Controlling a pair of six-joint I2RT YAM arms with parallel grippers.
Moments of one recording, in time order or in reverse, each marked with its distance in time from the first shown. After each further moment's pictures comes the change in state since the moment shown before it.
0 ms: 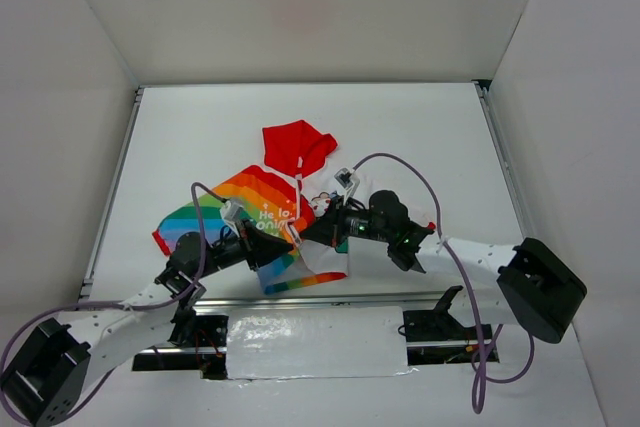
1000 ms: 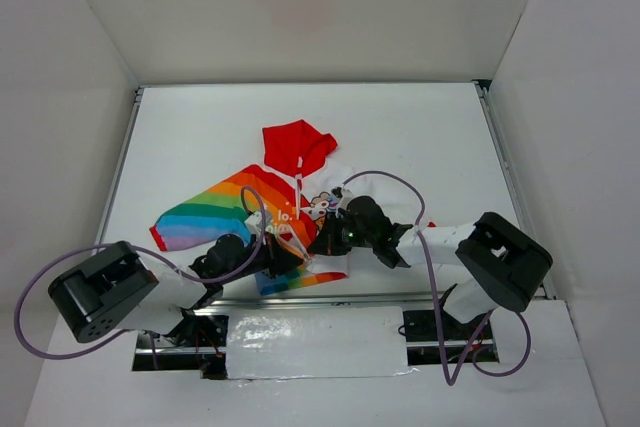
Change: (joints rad) left arm -0.180 0.543 -0.001 0.207 -0.274 -0.008; right arm 0.015 0.238 0.021 -0.167 0.129 0.058
